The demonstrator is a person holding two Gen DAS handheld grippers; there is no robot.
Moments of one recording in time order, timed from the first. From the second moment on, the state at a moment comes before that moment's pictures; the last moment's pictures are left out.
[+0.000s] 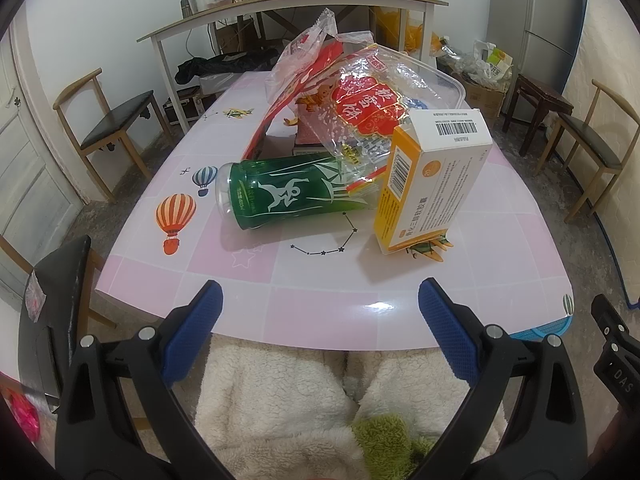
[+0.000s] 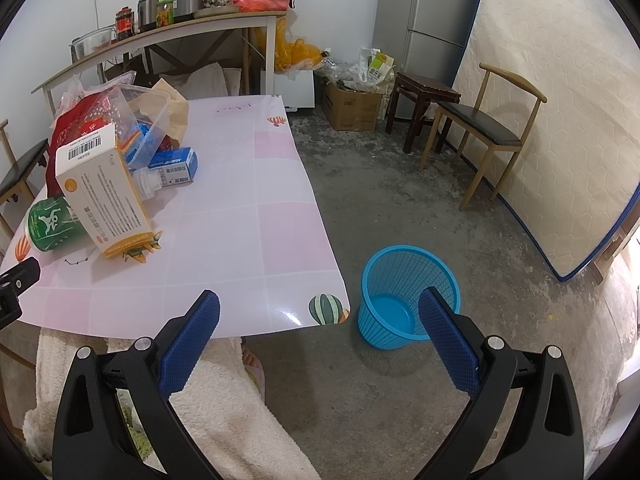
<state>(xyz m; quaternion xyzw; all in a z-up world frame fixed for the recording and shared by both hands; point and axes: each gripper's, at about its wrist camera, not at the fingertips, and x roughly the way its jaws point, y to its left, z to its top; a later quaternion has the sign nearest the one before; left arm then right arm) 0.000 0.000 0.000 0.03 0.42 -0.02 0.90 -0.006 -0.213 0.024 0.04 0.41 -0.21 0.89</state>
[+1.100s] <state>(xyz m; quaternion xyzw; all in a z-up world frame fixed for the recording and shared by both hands) 0.001 0.012 0.010 0.04 0.40 0.00 0.92 0.000 -0.211 0.026 0.05 0.40 -0.20 0.89</state>
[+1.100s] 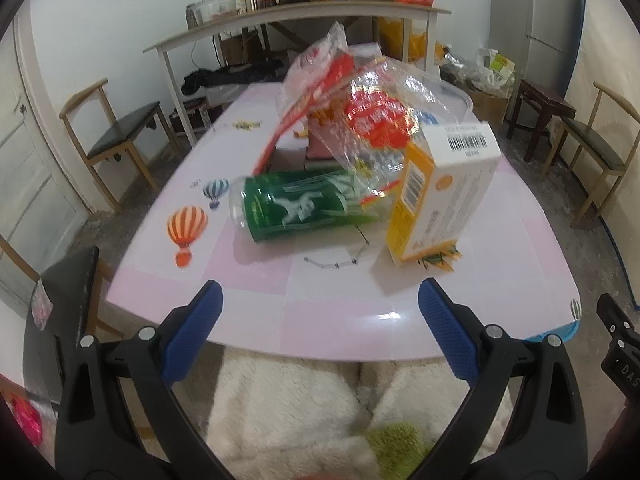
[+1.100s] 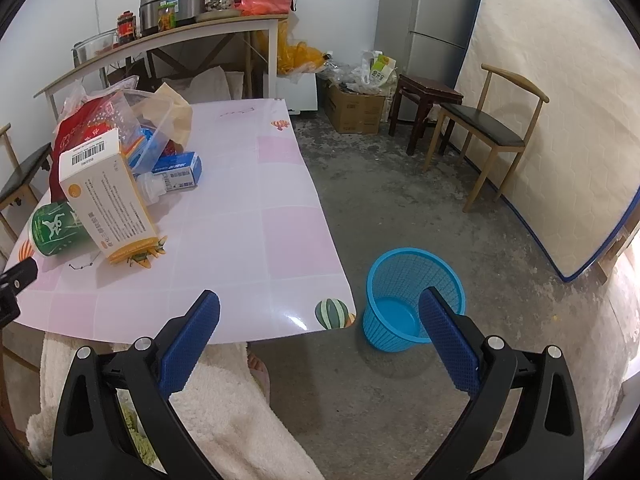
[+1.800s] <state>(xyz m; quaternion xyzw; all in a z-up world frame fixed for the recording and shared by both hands) 0.127 0.098 0.090 -0.04 0.28 -0.13 0.95 0.073 -0.226 0.058 0.10 0.28 -0.11 0.95</state>
